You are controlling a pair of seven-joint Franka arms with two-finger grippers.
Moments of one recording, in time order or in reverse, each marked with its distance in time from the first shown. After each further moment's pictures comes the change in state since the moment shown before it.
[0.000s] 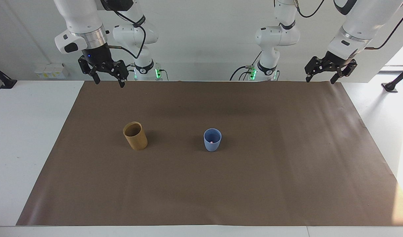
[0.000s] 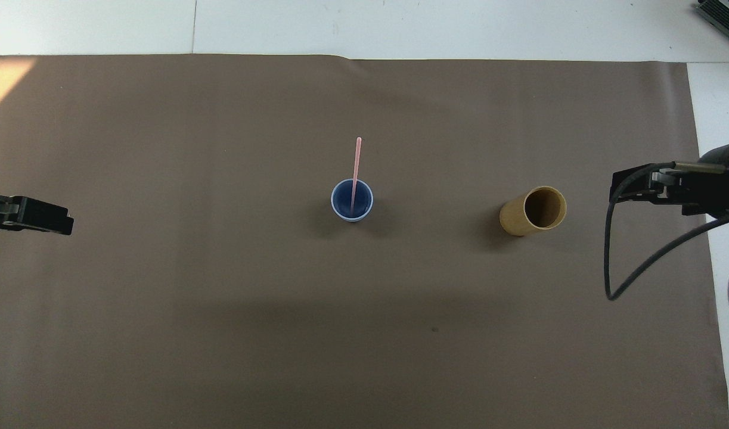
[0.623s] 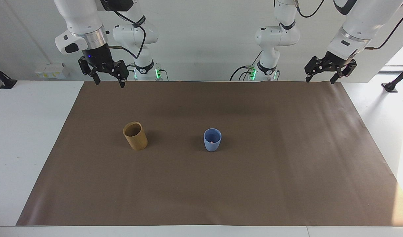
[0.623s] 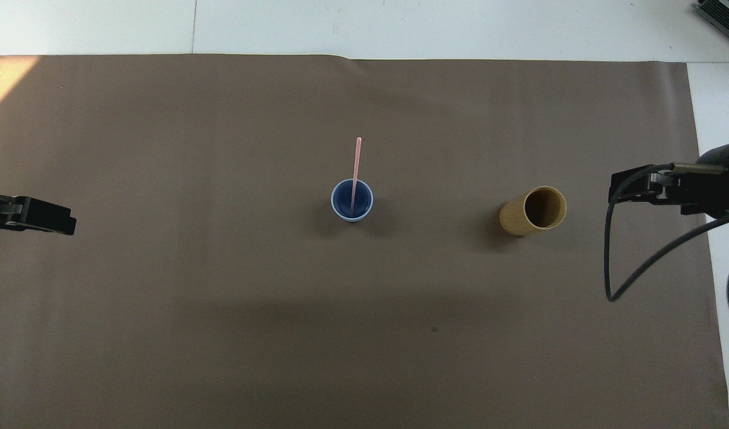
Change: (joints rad) left arm 0.000 0.000 -0.004 0.000 -0.001 0.000 -0.001; right arm 0.000 0.000 0.000 -0.003 0.002 0.002 -0.014
